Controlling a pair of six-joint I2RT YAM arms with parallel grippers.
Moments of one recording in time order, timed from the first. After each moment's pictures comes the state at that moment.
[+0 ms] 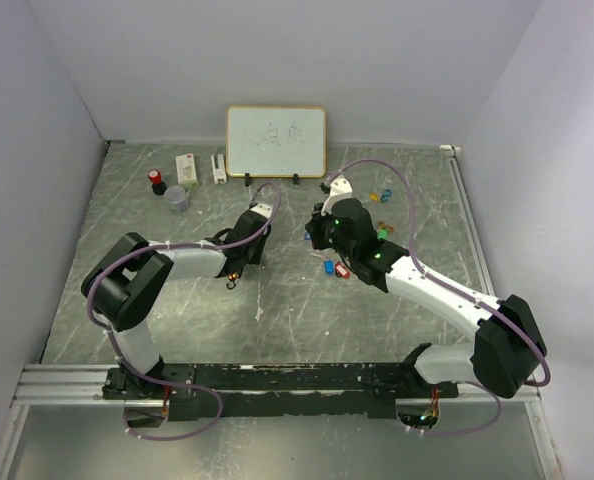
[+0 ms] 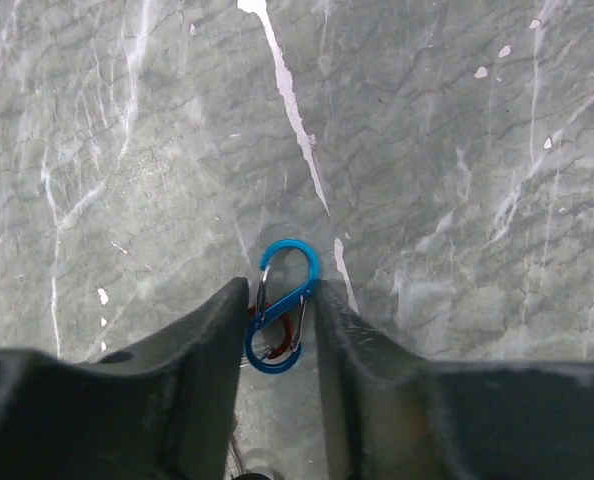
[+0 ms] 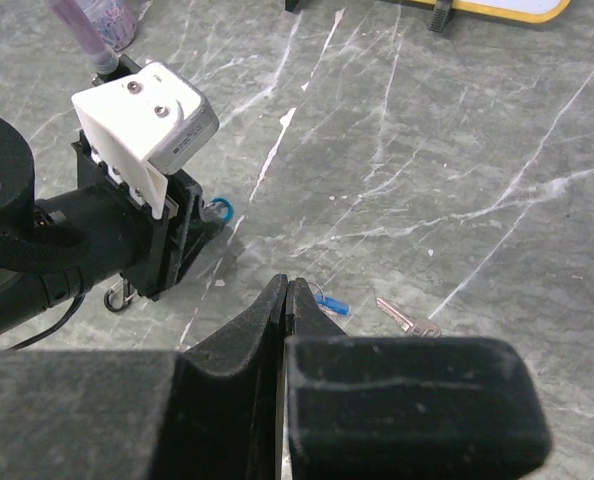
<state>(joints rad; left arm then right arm) -0.68 1.77 0.88 0.10 -0.35 -0.18 0.70 1.29 0.86 0.02 0.15 0.29</state>
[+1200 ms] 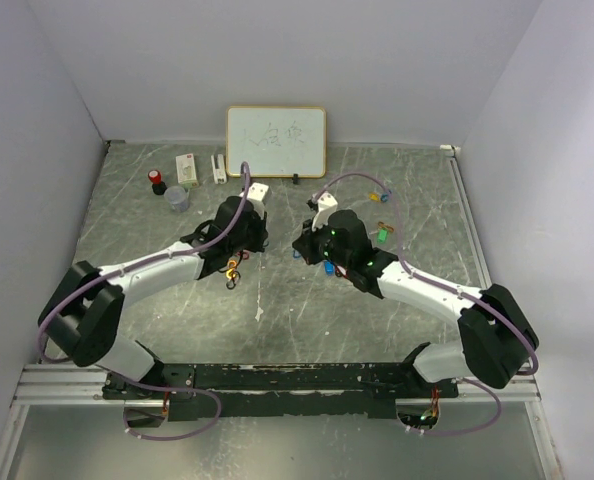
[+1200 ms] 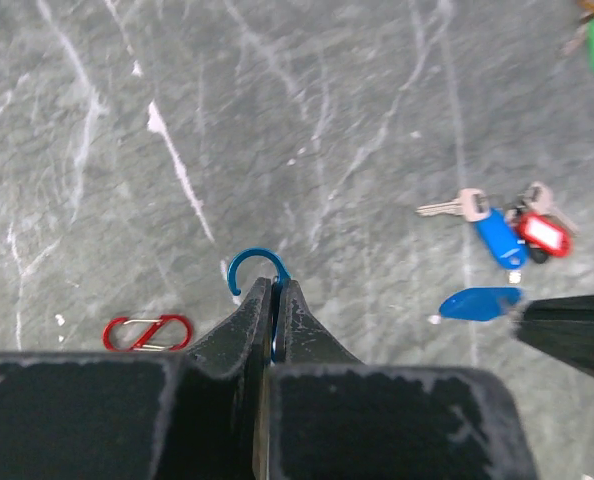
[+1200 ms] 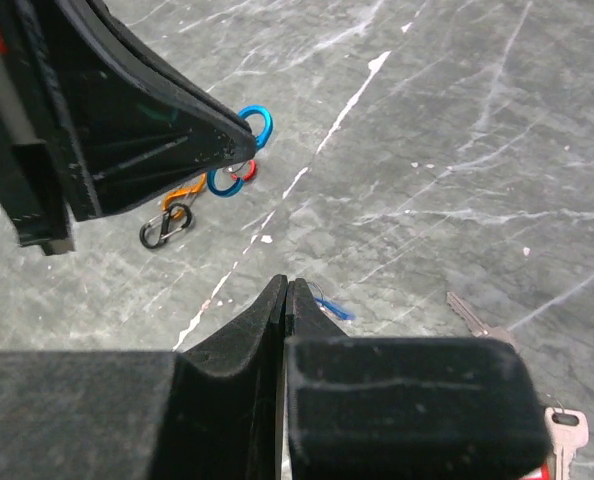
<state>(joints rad) -0.68 1.52 0.89 0.06 -0.15 -0.27 0.70 1.35 0.75 0.18 -0.06 0.25</state>
